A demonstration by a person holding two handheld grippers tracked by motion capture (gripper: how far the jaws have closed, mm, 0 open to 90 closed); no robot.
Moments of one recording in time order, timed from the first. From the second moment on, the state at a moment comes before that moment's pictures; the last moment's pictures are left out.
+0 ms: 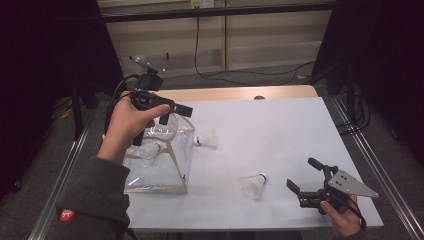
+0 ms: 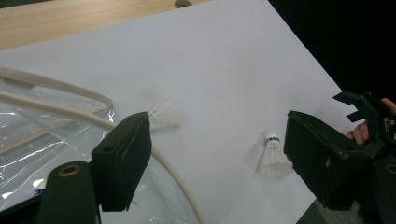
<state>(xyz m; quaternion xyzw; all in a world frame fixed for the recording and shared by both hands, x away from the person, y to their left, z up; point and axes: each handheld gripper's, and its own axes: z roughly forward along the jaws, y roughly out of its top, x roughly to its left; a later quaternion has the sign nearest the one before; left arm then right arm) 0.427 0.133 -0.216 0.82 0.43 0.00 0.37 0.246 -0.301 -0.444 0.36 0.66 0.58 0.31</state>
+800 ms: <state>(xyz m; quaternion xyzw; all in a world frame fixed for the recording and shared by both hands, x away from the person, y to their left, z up) 0.415 0.102 -0.217 0.84 0.39 -0.02 0.37 0.246 -0.301 -0.444 0.36 0.66 0.58 0.31</state>
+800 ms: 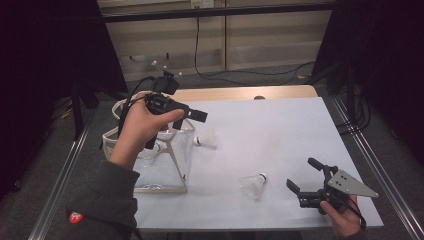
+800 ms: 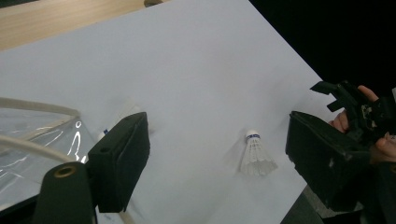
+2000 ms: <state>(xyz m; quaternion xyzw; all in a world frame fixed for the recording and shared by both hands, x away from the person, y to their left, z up) 0.397 0.055 -0.239 0.86 0.35 -0.05 0.37 0.246 -0.301 -0.444 0.36 0.66 0.58 0.31</state>
